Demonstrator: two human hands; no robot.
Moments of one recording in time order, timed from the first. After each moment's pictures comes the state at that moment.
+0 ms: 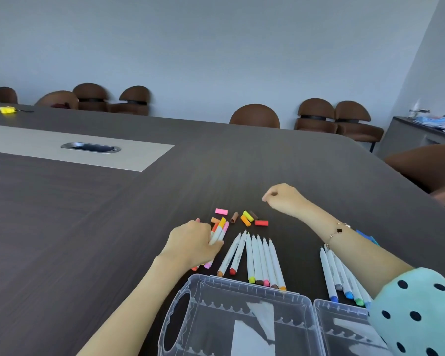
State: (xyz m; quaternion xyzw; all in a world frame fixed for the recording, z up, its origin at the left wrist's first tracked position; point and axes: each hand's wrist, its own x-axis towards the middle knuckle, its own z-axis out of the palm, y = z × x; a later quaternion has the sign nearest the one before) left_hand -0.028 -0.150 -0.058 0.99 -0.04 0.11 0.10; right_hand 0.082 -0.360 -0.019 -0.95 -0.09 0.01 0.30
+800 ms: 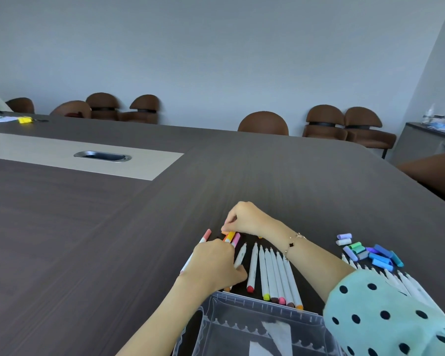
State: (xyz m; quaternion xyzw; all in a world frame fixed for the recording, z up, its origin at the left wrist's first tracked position) left_hand -0.030 -0.166 -0.064 0.99 -0.10 0.07 0.04; right_hand 0.096 -0.268 -0.052 -0.94 -0.27 0.06 0.23
